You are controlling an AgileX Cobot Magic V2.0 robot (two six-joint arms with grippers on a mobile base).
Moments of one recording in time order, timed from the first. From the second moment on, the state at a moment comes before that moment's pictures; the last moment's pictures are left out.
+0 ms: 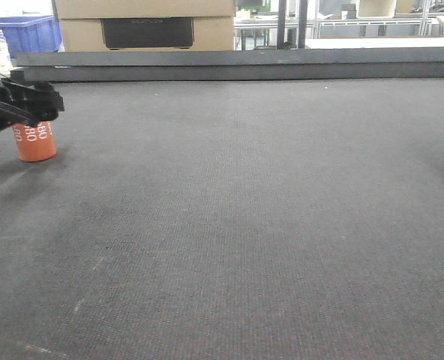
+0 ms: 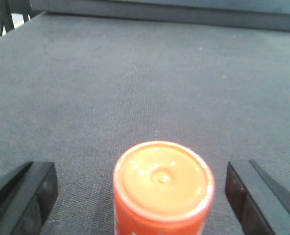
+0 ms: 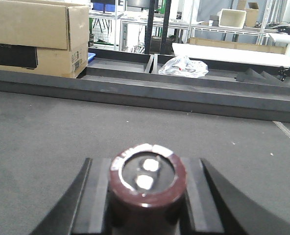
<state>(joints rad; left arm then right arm) -0.23 1.91 -0.85 -0.12 -0.75 -0.01 0.02 0.97 -0.61 0.06 -0.25 -0.09</state>
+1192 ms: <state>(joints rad) -0.23 1.44 -0.91 -0.07 -0.12 -0.01 0.02 0.97 -0.74 0.06 0.06 -0.09</state>
